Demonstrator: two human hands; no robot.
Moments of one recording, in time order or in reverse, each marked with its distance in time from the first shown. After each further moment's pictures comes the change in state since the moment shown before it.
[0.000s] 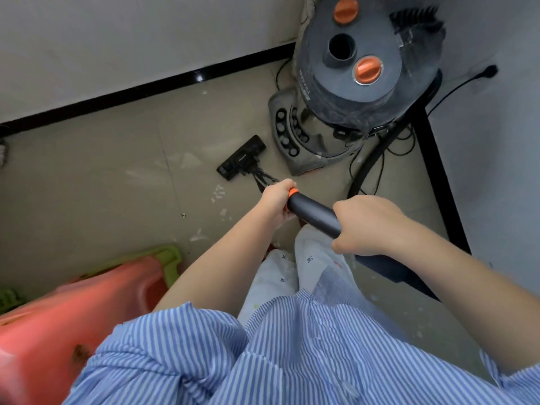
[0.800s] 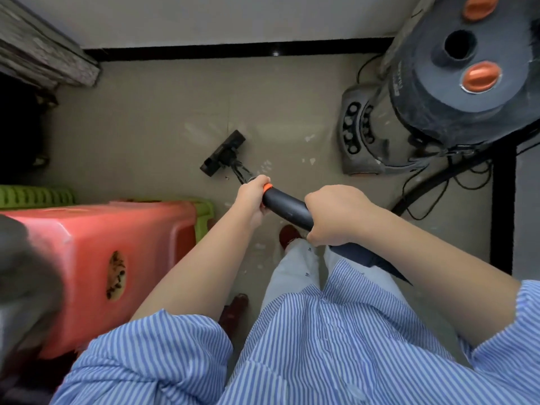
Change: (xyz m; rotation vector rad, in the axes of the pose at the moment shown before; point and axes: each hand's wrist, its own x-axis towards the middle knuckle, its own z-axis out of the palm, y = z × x) left_hand -0.017 -0.029 -0.126 -0.353 0.347 0.071; right_hand 0.025 -0.098 0.004 -0.231 -0.025 -0.403
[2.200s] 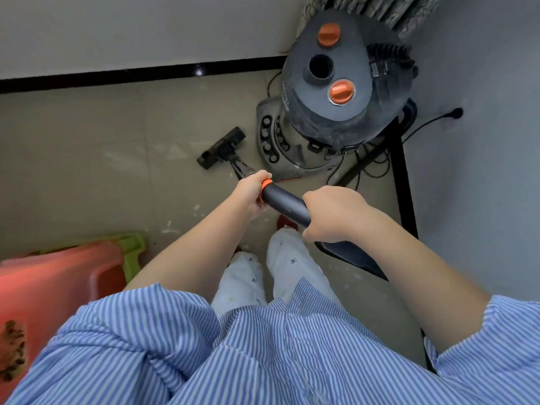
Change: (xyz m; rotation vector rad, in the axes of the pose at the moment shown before) left_hand -0.039 -0.025 0.157 0.097 -0.324 -0.073; right_hand -0.077 0.120 0.012 0.099 0.048 0.289
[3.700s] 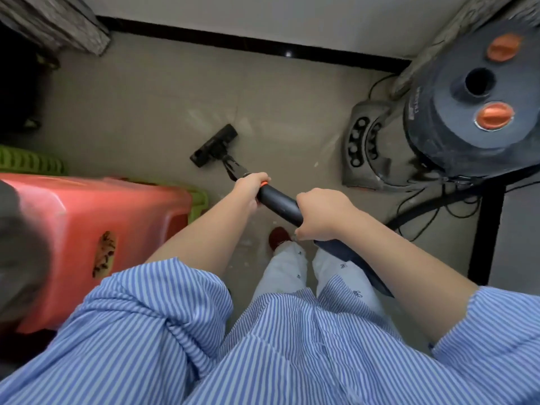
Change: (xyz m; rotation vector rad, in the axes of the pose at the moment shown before) left_hand 0.013 0.026 -0.190 -0.101 0.335 -0.004; right_hand 0.076 -0.161 0.009 -0.106 -0.037 -0.354
